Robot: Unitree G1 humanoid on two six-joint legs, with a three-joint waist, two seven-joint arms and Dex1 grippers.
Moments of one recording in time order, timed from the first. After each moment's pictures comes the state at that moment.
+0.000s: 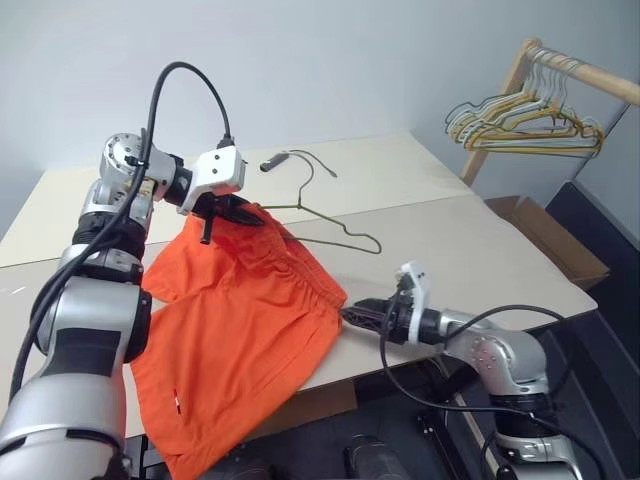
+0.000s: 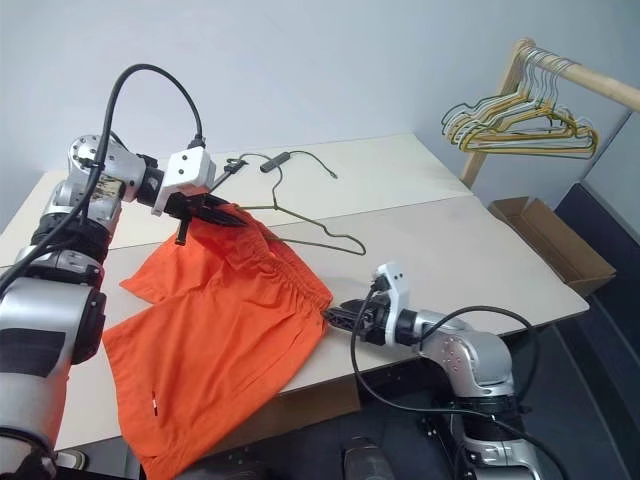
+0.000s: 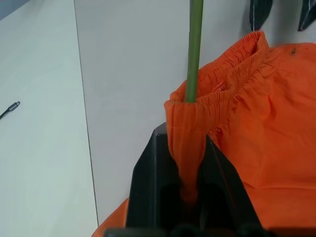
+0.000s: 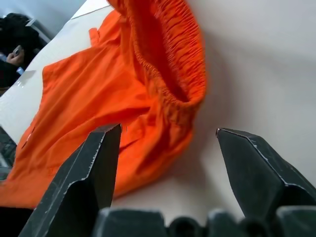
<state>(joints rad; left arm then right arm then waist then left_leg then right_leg) -1.23 0.64 -0.21 1.04 0.06 -0.24 -1.56 -0.30 -0.29 0.00 -0.15 0.56 0.99 0.69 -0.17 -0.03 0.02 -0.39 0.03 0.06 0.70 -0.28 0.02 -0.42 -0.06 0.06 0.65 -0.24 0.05</state>
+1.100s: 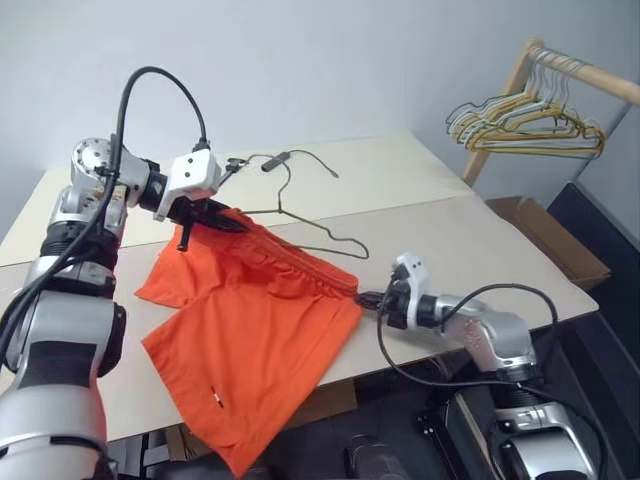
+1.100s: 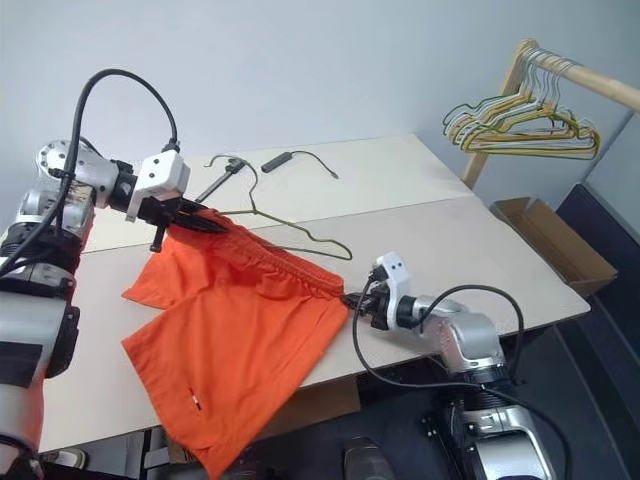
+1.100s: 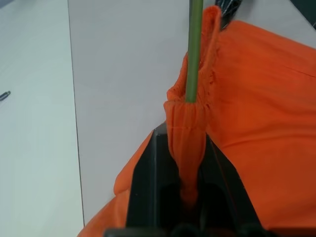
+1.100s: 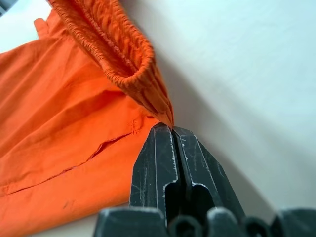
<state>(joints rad) -1.15 0.79 -0.35 0.88 -0.17 -0.18 -1.61 -0.44 -0.45 0.08 0.11 0.44 0.79 0.78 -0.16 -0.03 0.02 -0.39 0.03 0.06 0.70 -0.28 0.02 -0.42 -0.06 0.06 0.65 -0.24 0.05</state>
